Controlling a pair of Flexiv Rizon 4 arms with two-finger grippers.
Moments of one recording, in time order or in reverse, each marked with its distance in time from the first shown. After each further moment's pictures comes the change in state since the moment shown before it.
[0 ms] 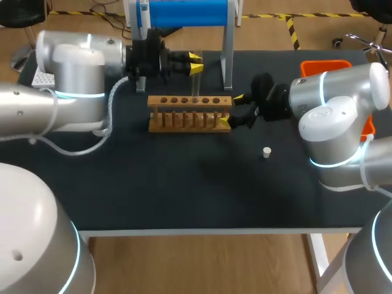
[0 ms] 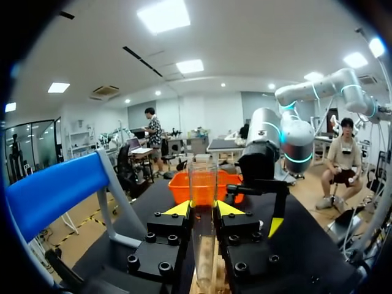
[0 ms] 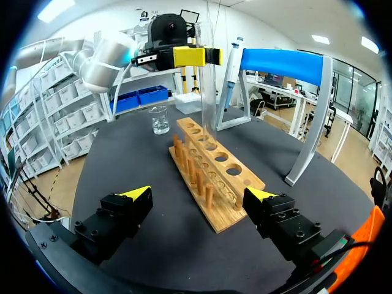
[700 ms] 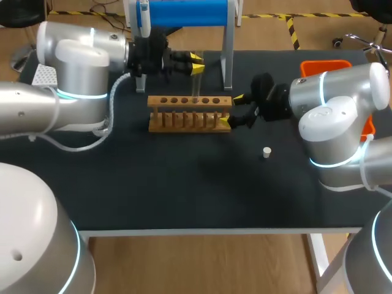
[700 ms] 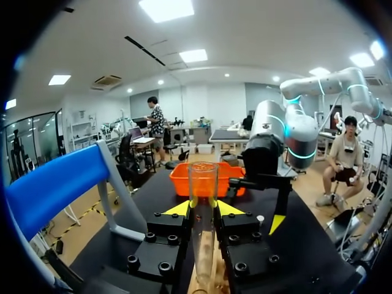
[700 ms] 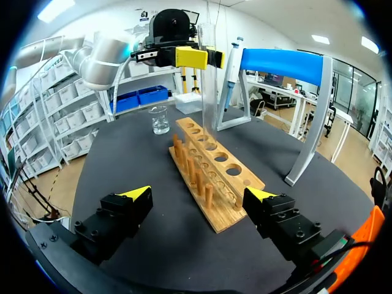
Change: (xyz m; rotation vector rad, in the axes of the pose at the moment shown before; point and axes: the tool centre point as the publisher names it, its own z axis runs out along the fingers) left arm -0.001 0.003 0.004 -0.064 -0.025 -0.023; right arm 0.000 0.000 0.000 0.000 0.000 0.000
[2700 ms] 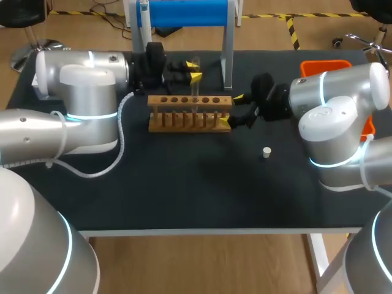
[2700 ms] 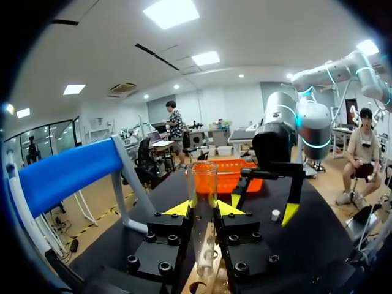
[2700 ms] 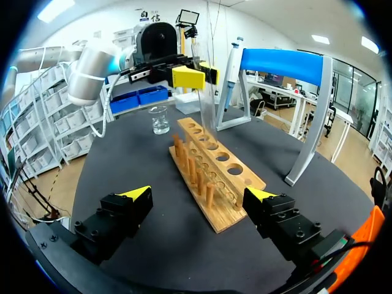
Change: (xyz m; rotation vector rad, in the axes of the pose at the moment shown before) left arm 0.002 0.025 -0.002 0.022 -0.151 0.037; right arm 0.000 0.000 0.000 0.000 0.000 0.000
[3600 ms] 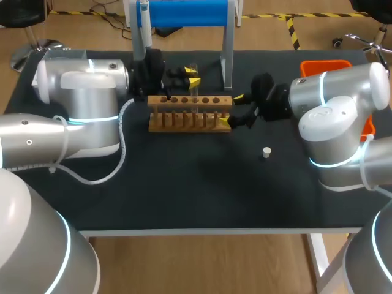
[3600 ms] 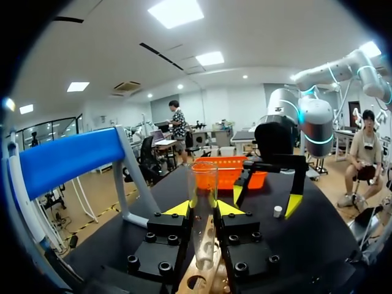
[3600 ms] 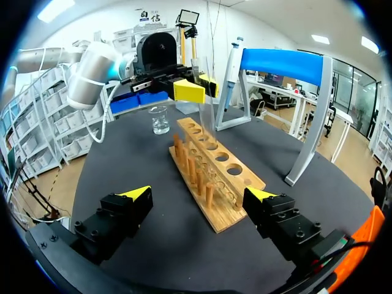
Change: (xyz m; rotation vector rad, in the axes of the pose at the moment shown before) left arm 0.000 0.019 0.000 0.004 -0.021 -0.022; right arm 0.000 0.000 0.000 0.000 0.000 0.000
